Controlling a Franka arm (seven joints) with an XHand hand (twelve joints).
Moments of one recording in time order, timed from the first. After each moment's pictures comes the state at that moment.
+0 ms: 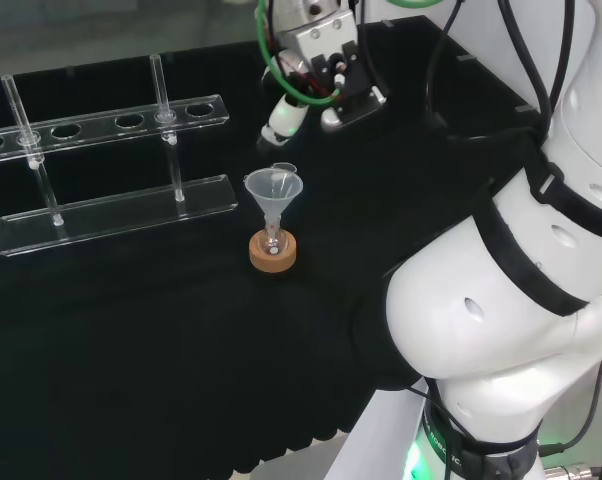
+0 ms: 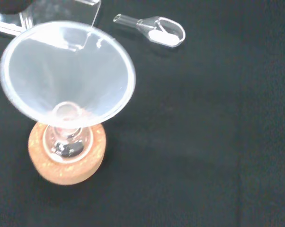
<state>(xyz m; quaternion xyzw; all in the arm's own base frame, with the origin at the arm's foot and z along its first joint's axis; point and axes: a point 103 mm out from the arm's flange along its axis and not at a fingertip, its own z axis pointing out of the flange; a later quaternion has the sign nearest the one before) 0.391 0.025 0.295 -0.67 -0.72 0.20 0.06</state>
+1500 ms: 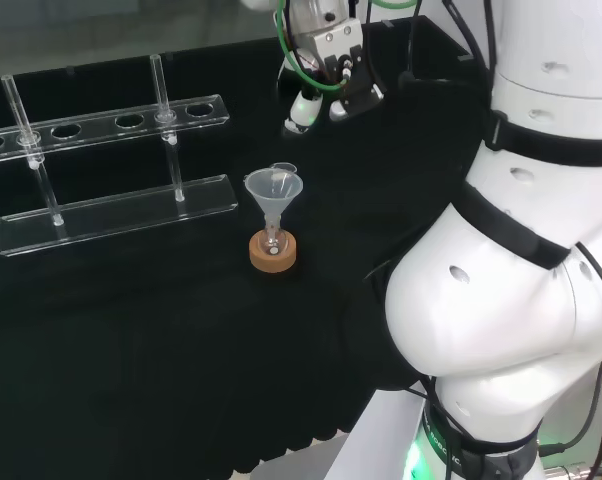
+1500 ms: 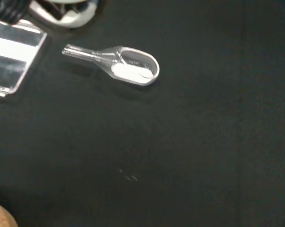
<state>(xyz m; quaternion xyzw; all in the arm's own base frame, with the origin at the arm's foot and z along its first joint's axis) 0.507 -0.029 0.222 -0.65 -0.73 0.17 0.07</state>
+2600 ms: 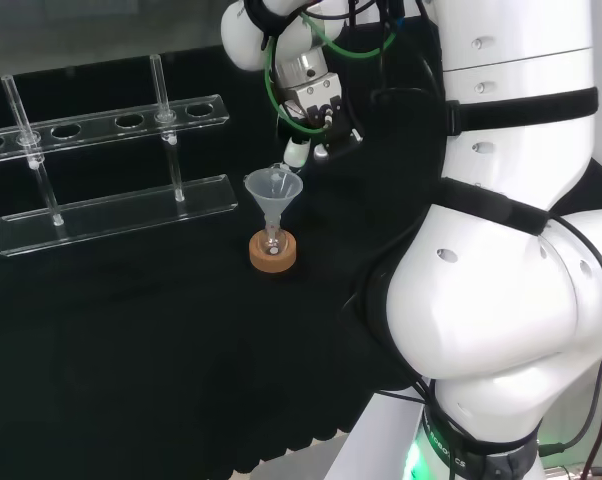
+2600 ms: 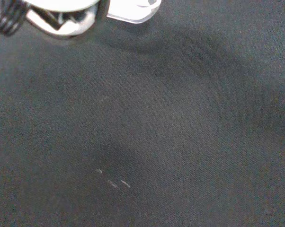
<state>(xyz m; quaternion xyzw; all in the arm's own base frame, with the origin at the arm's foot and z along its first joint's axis) 0.555 -0.029 0.113 -0.67 -0.71 0.21 0.08</state>
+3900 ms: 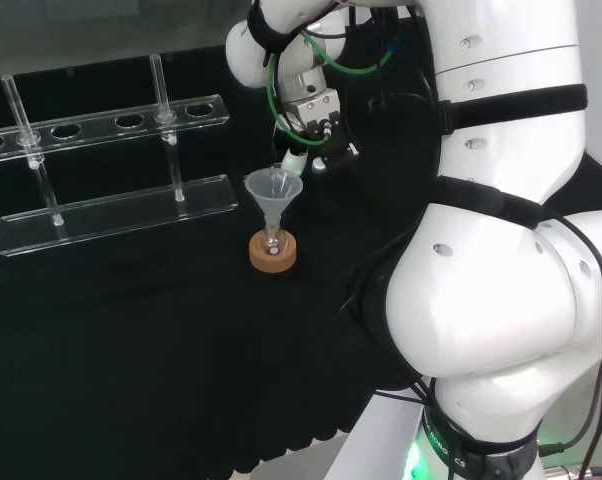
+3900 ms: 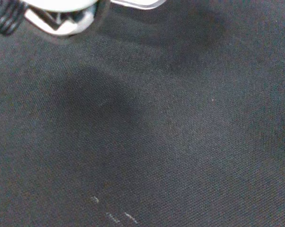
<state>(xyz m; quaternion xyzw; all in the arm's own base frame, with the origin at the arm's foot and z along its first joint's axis) 0.570 -0.030 0.080 -0.66 -0.72 0.19 0.08</state>
